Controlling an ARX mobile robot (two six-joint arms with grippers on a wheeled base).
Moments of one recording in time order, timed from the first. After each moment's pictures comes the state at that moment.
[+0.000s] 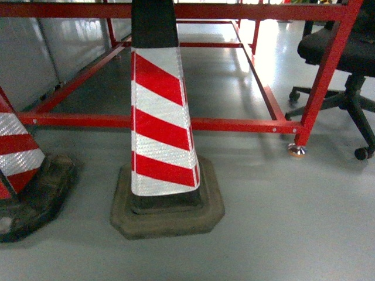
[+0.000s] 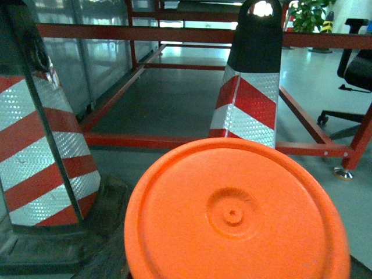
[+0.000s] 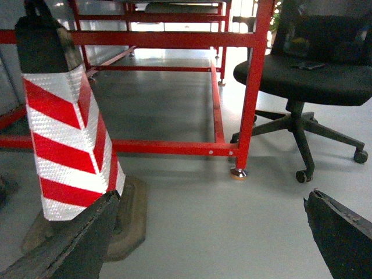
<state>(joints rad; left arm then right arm) 0.00 0.01 0.01 -0.01 0.00 -0.01 0.00 0.00 0.01 -0.01 0.00 0.00</state>
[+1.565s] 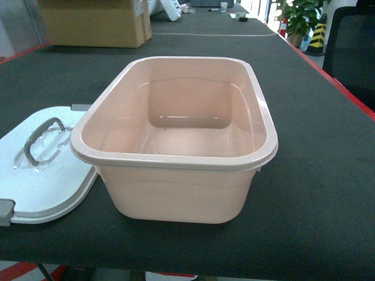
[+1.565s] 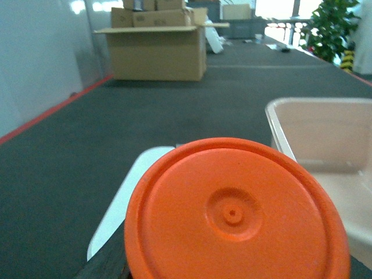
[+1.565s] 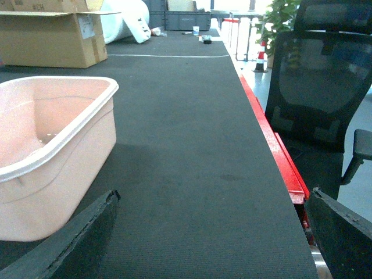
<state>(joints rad) -0.15 0.60 0.09 0.54 -0.23 0.05 0.00 0.00 0.01 -0.01 0.00 0.00</state>
